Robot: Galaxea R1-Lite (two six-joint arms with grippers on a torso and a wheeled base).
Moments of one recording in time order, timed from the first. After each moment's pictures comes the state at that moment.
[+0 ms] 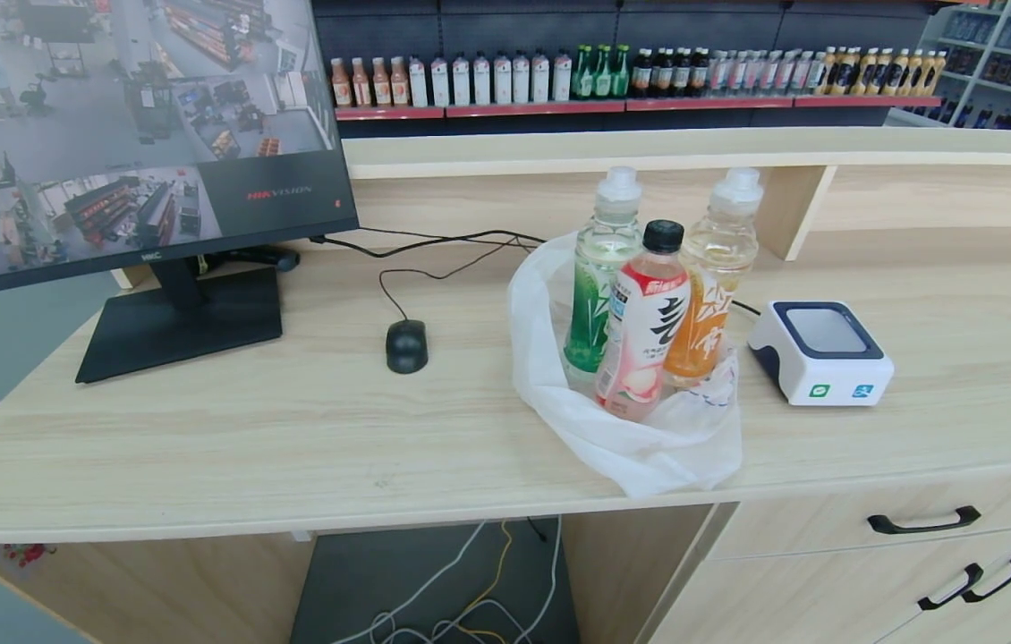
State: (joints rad) left arm 0.00 0.00 0.00 0.00 0.00 -0.01; right arm 0.10 0.11 -0.02 0.01 -0.13 0.07
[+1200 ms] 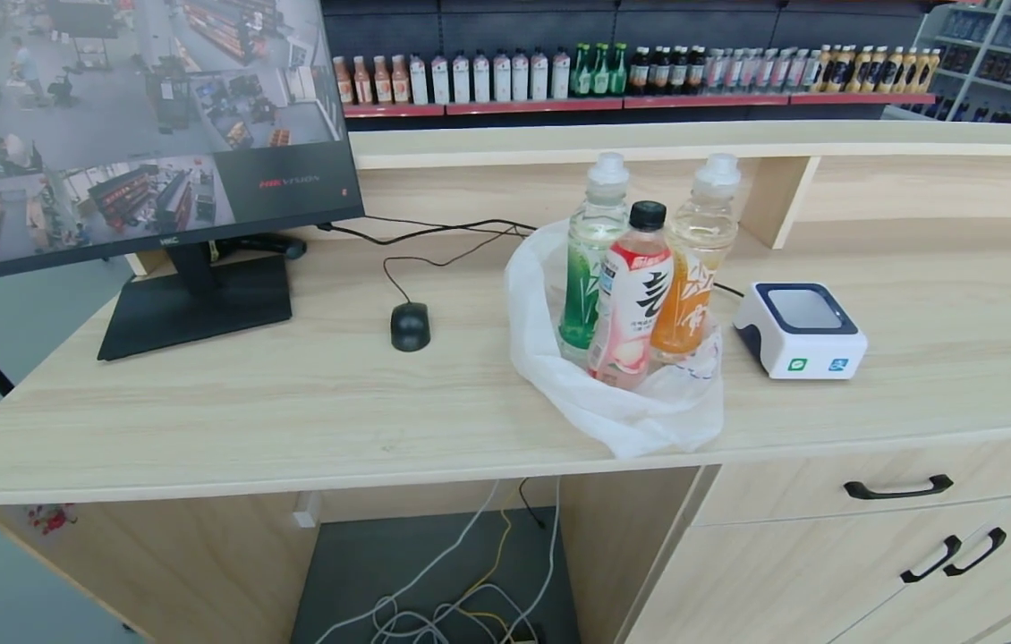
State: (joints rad) left arm 0.00 0.00 0.00 0.00 0.00 -0.01; right arm 0.07 0.09 0.00 -0.01 -0.04 0.02
